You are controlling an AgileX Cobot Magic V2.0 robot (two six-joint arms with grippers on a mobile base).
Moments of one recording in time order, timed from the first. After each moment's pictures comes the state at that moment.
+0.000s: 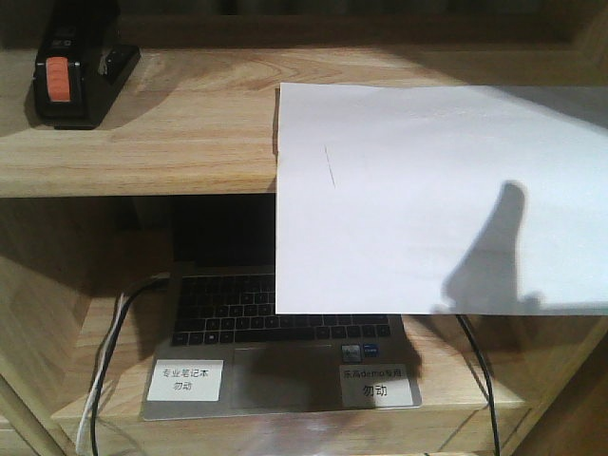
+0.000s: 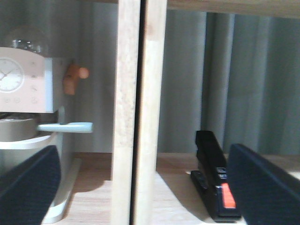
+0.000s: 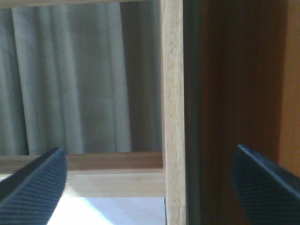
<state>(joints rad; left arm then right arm) -0.06 0.44 -1.10 0.01 0.60 -0.08 0.00 0.48 -0.99 0.03 0.44 0.01</state>
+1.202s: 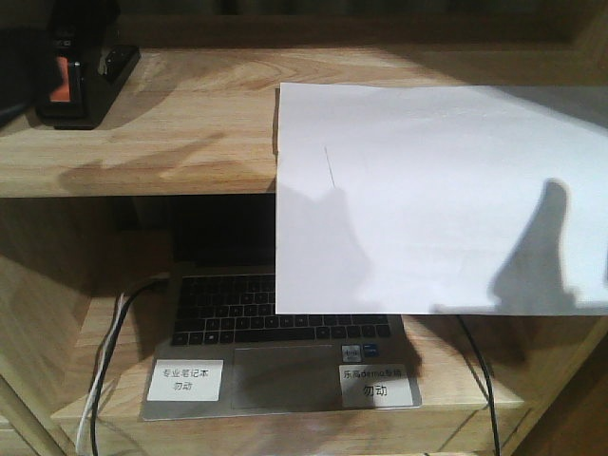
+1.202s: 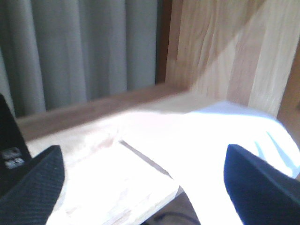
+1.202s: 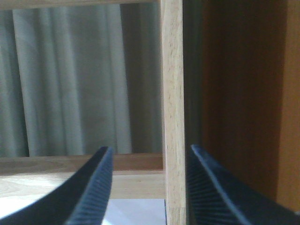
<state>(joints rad) -0.70 0.78 -1.10 0.01 0.47 -0.08 0.00 0.48 -0.99 0.03 0.43 0.01</state>
